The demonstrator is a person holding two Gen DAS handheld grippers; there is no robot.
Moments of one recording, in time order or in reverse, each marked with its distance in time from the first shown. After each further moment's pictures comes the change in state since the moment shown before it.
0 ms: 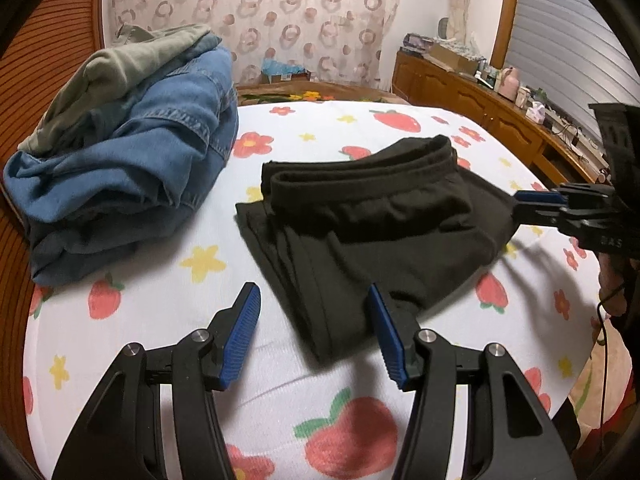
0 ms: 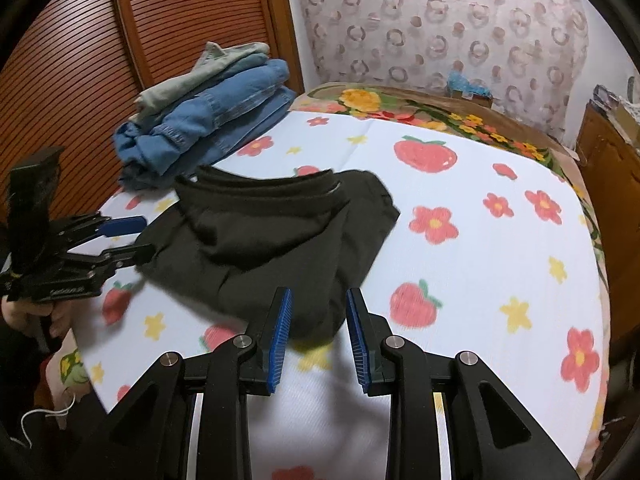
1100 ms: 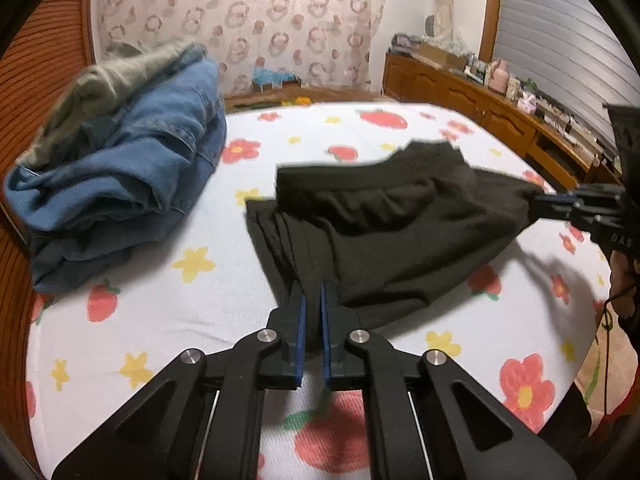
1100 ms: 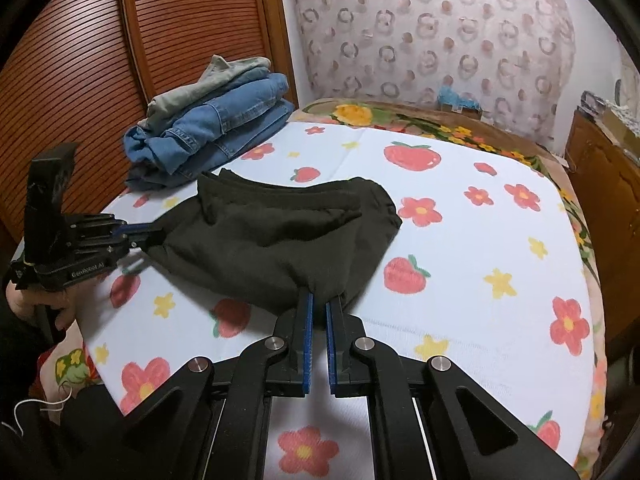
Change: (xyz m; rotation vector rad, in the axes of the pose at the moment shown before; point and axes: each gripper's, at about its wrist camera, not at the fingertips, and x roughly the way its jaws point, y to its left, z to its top) left arm -0.010 -0.008 -0.006 0.052 -0.046 0.000; right arm -0.028 0.015 -0.033 0.009 -0.074 -0.040
